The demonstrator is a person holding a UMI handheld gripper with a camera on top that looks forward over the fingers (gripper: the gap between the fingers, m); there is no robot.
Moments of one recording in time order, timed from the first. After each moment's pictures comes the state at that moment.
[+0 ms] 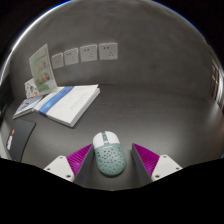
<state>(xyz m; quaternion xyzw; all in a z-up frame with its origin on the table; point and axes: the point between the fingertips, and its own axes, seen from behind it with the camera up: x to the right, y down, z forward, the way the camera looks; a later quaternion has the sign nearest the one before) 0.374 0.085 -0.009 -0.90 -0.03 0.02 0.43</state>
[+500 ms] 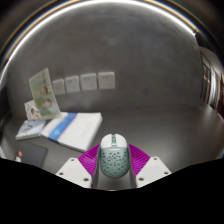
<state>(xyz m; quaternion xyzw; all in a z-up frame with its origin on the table) 0.349 0.085 0.095 -0.86 0.02 0.00 0.50</state>
